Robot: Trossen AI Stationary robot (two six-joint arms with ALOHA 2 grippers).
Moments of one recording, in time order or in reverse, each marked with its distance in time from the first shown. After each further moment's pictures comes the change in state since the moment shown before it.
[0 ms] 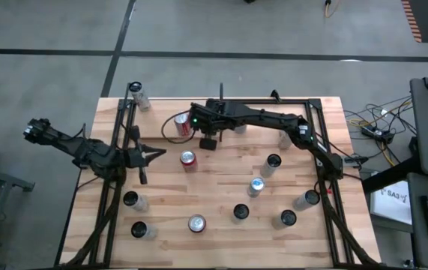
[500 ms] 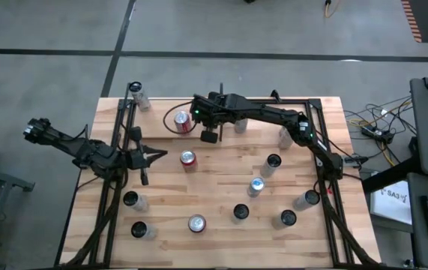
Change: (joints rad) left arm 0.000 0.024 -0.002 -0.001 0.001 0.011; right arm -0.046 0.001 0.000 0.010 -0.014 -0.030
